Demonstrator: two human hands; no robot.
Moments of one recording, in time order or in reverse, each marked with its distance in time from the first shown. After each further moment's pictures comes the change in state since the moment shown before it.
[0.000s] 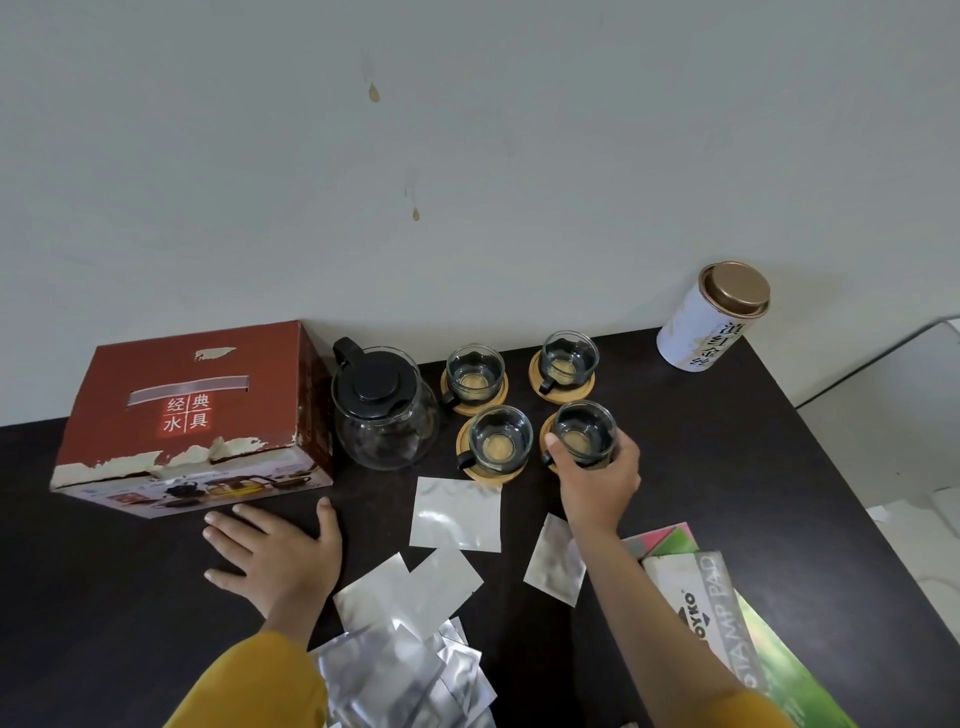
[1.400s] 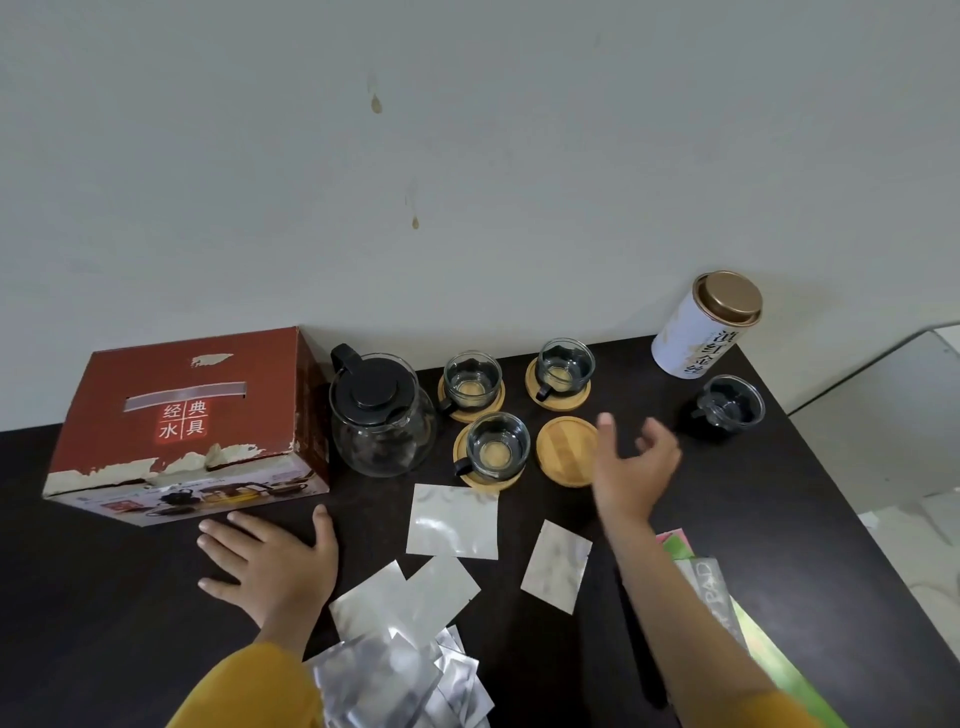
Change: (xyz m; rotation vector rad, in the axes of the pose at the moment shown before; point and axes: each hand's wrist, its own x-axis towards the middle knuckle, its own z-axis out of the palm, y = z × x) left_hand 0.000 -0.001 0.002 0.002 0.009 0.004; right_hand 0.025 -0.029 -0.023 0.039 0.112 -0.046
